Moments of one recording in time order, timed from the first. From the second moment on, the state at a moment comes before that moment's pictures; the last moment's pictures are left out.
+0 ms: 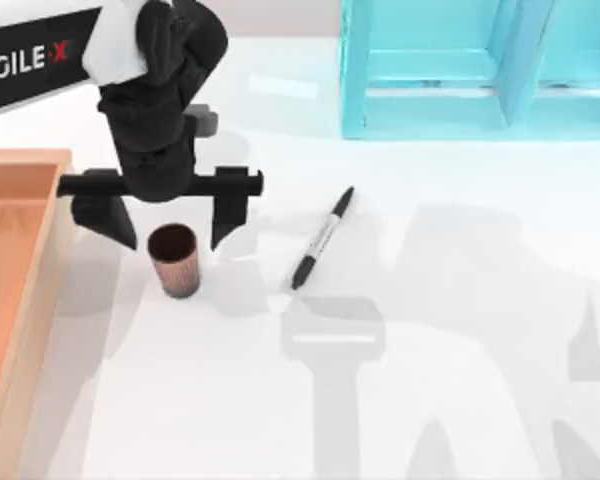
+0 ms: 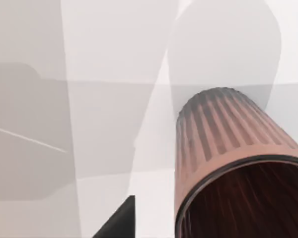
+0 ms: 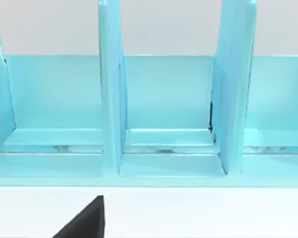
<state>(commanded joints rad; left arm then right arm) -0.41 2.08 1.62 -1.11 -0.01 -0.38 0.00 0.00 0.00 0.00 0.00 0.00</state>
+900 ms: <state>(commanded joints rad) -0.41 2.12 1.86 -1.33 0.00 -0.39 0.00 0.00 0.00 0.00 0.00 0.00</state>
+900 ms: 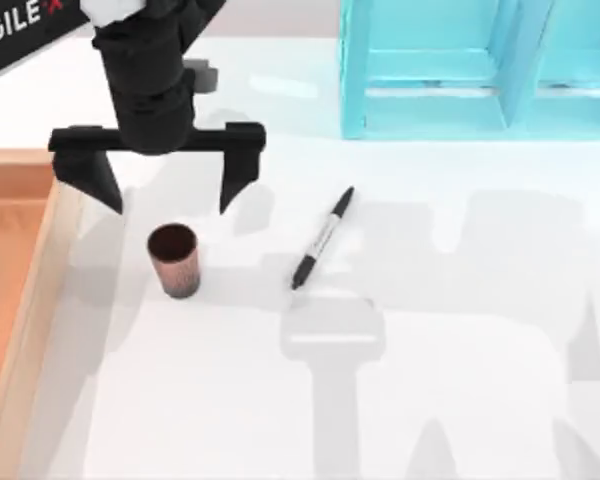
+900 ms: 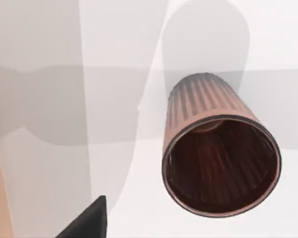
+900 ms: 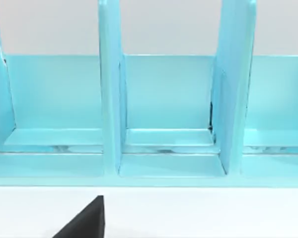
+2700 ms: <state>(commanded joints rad) -0.74 2.52 2.36 -1.37 -0.21 -0.24 0.00 0.00 0.00 0.00 0.00 0.00</state>
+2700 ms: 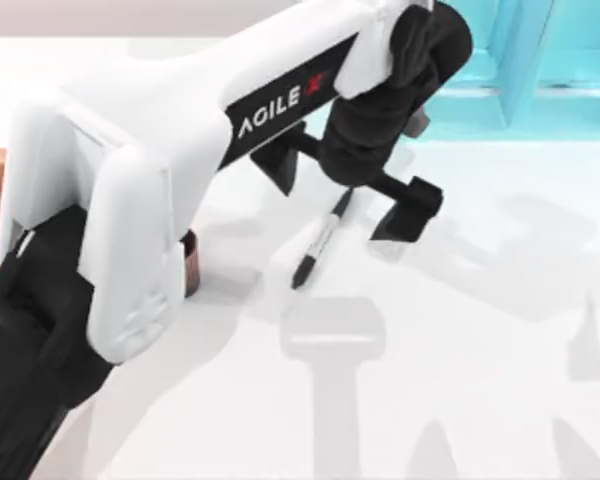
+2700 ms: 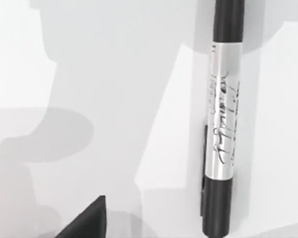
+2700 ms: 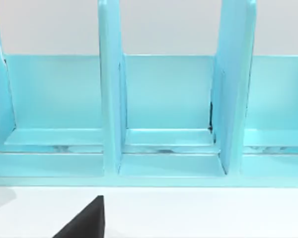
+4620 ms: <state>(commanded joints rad) -0.70 2.58 2.11 -1.05 -0.21 -0.20 0.00 0.00 0.00 0.00 0.00 0.00</state>
